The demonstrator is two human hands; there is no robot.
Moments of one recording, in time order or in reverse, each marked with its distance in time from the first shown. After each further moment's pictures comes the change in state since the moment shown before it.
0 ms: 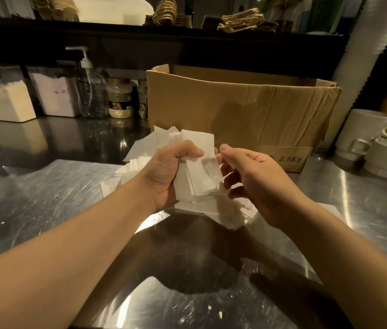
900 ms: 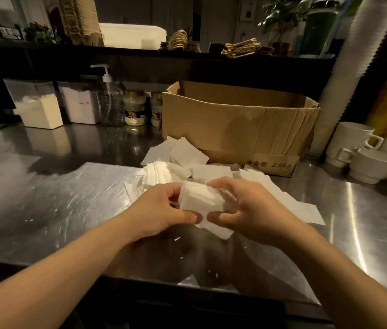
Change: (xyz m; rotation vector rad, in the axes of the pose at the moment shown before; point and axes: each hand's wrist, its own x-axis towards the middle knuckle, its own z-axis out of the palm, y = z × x) left_hand -0.088 -0.008 -0.015 0.916 0.079 0.068; right_hand -0.067 -0.018 -0.003 -0.780 -0.203 -0.242
